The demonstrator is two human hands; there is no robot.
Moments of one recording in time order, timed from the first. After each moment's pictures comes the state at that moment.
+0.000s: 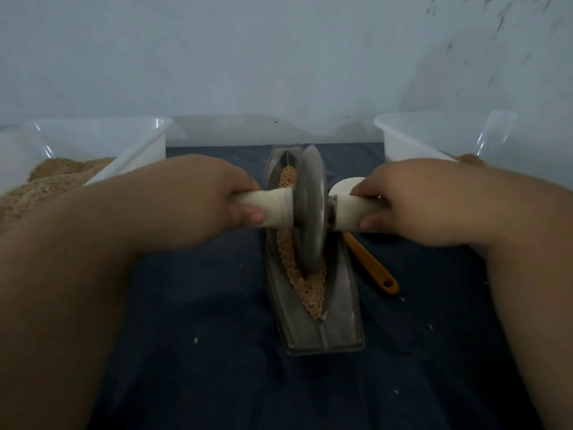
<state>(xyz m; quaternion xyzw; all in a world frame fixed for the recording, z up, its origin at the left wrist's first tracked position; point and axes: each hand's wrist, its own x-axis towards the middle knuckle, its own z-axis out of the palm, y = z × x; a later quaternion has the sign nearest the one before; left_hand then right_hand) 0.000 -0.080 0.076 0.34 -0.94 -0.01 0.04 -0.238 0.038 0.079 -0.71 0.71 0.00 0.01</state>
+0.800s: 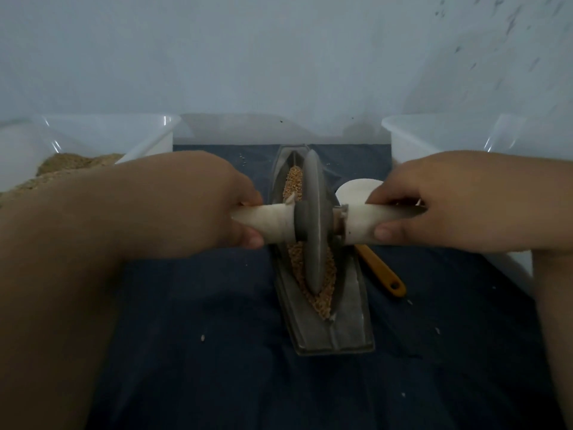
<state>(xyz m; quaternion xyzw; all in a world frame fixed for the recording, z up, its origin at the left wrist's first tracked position) 0.009 -0.068 0.084 0.34 -0.94 0.05 -0.01 -0.239 0.054 0.095 -0.71 0.70 0.02 0.01</state>
